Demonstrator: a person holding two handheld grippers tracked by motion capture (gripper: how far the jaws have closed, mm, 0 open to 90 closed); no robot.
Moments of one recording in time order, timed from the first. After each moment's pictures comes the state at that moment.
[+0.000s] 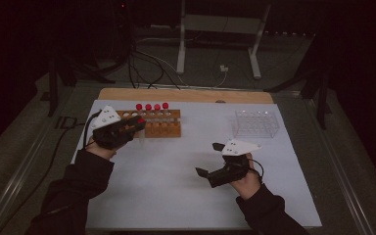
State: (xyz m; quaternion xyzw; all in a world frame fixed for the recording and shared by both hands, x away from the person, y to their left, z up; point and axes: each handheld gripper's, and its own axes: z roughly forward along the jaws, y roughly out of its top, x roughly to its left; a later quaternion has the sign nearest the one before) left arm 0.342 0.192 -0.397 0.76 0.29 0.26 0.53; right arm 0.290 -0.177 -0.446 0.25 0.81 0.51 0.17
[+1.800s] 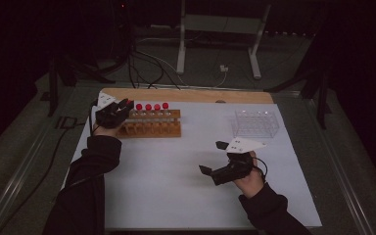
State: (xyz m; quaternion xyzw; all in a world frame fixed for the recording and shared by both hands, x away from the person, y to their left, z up) left arm 0.434 0.212 -0.447 0.67 0.43 0.32 0.51; right arm 0.292 -0.186 -0.442 0.26 0.80 0.51 0.16
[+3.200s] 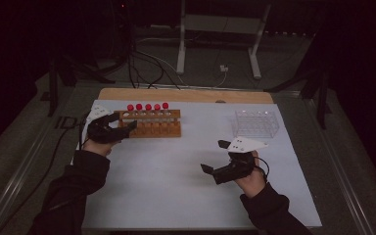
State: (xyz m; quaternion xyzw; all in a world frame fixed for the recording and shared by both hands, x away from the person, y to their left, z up) left arm 0.370 0.218 -0.435 0.72 0.42 0.23 0.51; right arm 0.292 -0.189 -0.439 0.26 0.80 0.51 0.18
